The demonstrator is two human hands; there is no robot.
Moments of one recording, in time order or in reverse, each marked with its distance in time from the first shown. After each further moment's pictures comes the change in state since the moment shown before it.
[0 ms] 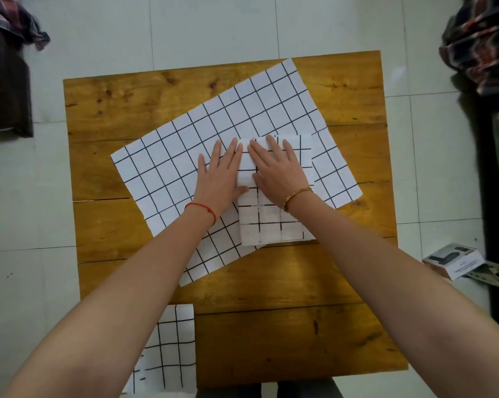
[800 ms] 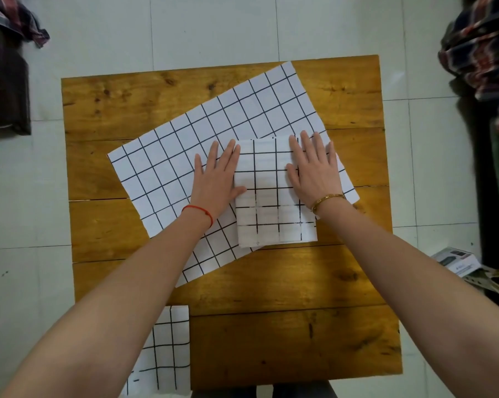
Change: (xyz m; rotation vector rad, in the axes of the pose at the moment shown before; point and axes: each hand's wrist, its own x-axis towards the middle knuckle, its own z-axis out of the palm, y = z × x) left_hand 0.000 -0.001 0.003 0.065 0.007 0.000; right_hand -0.026 0.053 0.010 0.093 0.068 0.280
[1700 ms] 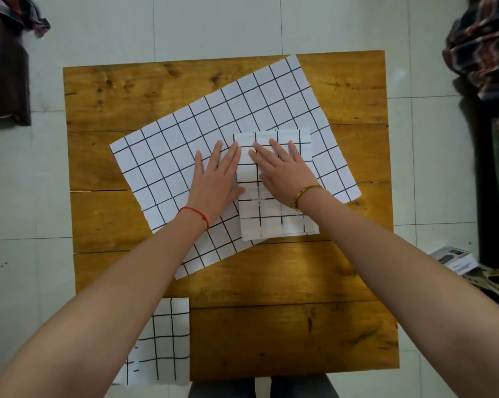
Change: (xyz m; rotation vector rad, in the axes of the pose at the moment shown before) left_hand -0.017 -0.007 0.010 0.130 0.049 0.078; right_hand 0.005 -0.041 -0.003 -0.072 -0.157 -0.368
